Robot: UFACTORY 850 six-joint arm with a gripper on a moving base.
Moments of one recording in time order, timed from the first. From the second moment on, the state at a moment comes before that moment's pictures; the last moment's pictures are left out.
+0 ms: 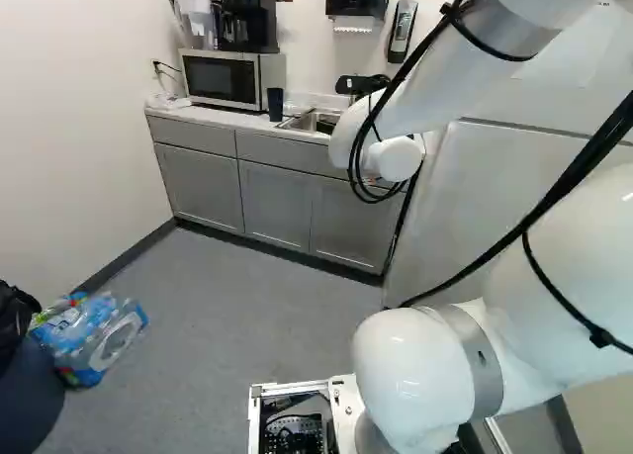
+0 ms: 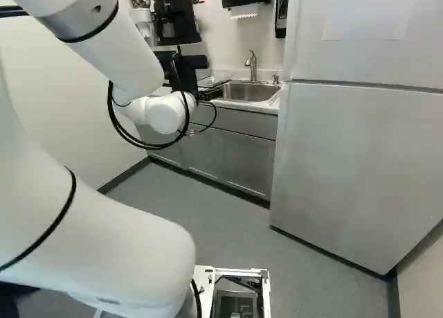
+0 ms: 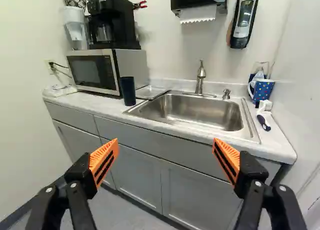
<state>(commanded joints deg) 0.0 12.7 -28.4 0.0 44.5 0.0</state>
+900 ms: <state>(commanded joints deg) 0.0 10.4 -36.0 0.0 40.3 0.0</state>
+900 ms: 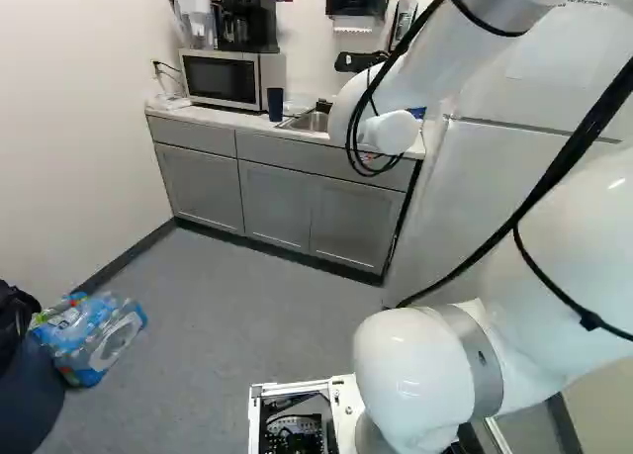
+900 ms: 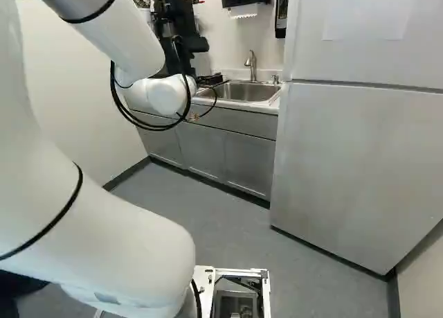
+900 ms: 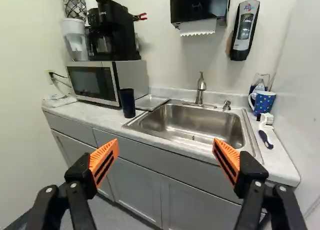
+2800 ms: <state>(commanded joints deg) 0.0 6.9 -50.7 0.0 27.8 0.0</state>
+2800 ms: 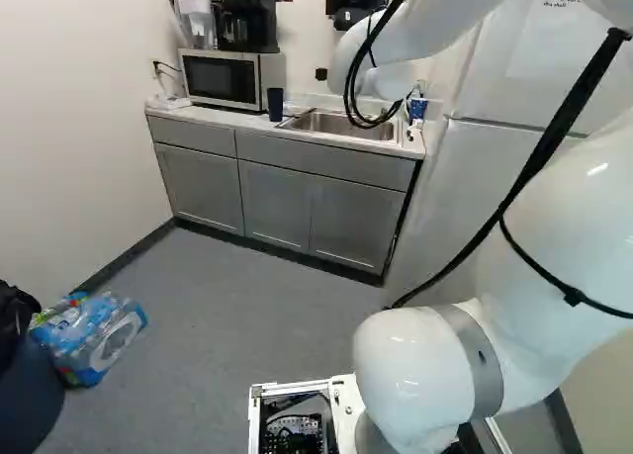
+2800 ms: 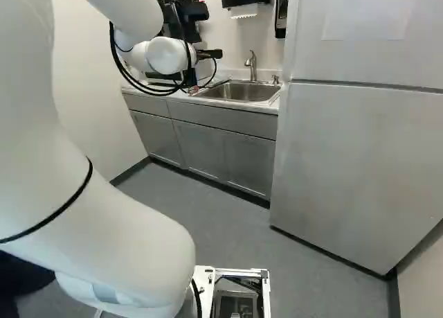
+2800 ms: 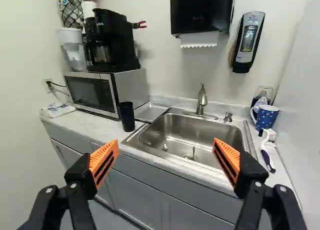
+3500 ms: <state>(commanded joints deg) 0.0 6.8 -53.8 0.0 26.1 0.0</state>
